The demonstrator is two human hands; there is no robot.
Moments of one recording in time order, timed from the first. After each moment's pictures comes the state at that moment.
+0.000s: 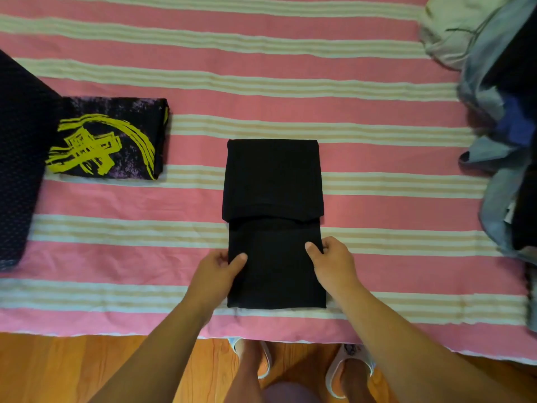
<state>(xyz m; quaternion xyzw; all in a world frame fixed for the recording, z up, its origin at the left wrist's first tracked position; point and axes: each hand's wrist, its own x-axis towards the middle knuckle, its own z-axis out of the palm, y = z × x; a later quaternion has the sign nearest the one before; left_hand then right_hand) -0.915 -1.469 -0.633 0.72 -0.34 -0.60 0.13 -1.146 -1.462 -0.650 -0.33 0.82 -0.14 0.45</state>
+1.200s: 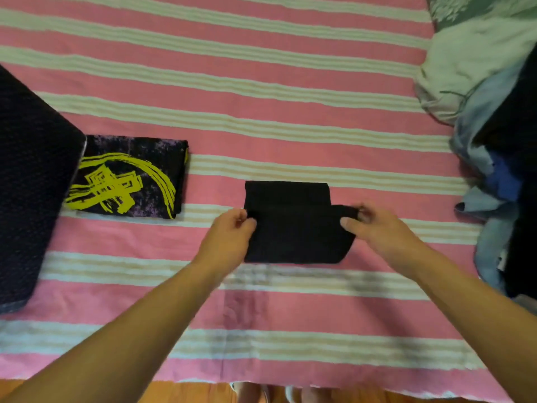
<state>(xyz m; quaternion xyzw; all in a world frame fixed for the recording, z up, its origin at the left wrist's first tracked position) -0.916 -1.604 -0.562 0.65 -0.47 -0.56 0.23 -1.190 -1.587 -0.535 -0.40 0.70 -0.24 0.54</state>
